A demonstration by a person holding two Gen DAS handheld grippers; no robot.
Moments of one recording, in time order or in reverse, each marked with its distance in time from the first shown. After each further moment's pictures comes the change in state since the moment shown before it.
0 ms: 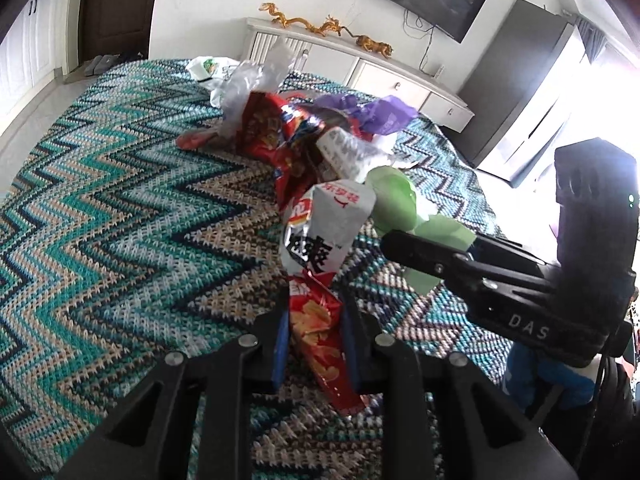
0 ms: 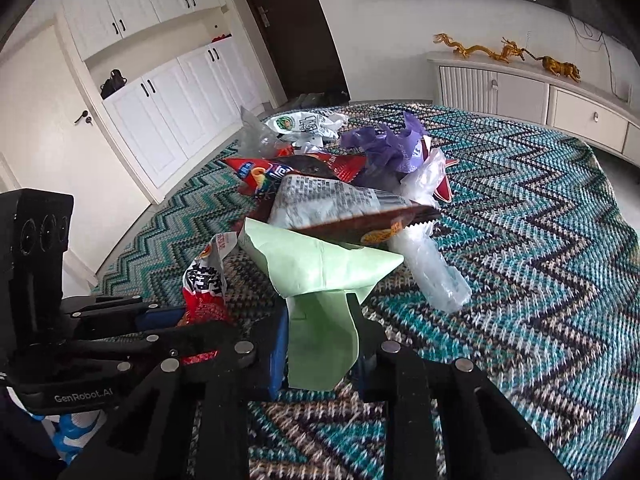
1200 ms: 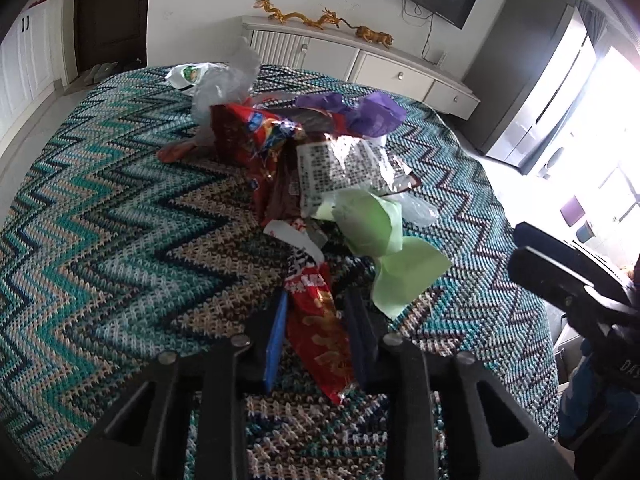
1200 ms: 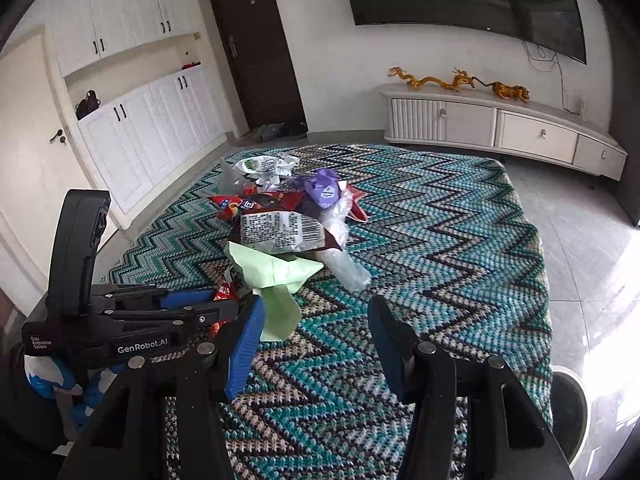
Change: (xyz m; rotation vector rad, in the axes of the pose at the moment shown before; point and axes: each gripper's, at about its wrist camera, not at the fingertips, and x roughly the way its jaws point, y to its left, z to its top) left arm 0.012 -0.013 0.008 0.034 0.029 0.042; right arm -0.076 -0.001 -0.017 0.012 -0.107 -0.158
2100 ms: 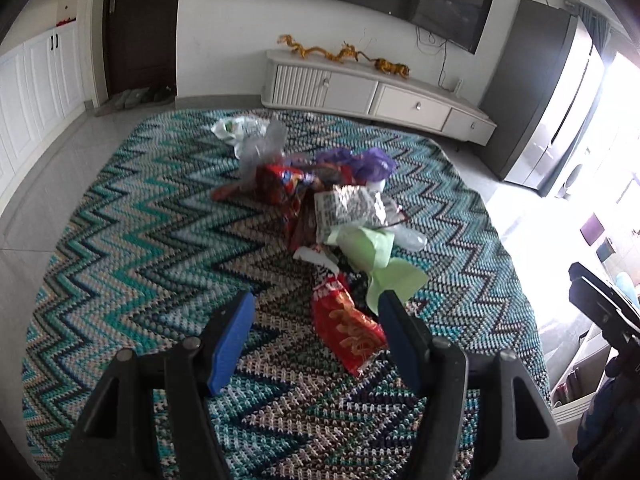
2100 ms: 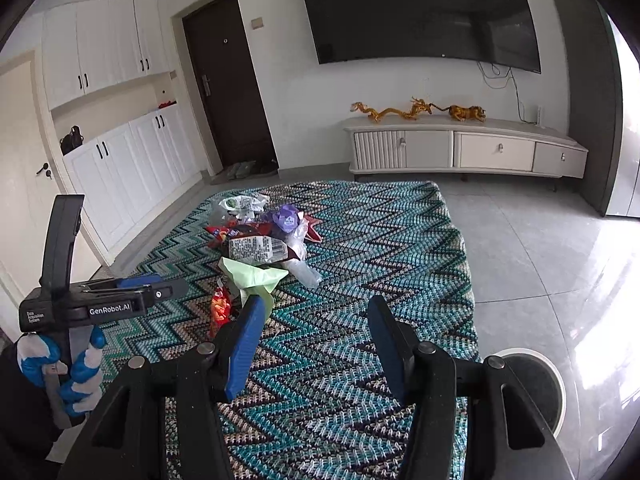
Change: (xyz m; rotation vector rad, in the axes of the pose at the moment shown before) left arm -0.056 -0.012 -0.003 -0.007 -0.103 0.102; right arm -0.085 -0.012 -0.027 0.076 -0.128 -0.103
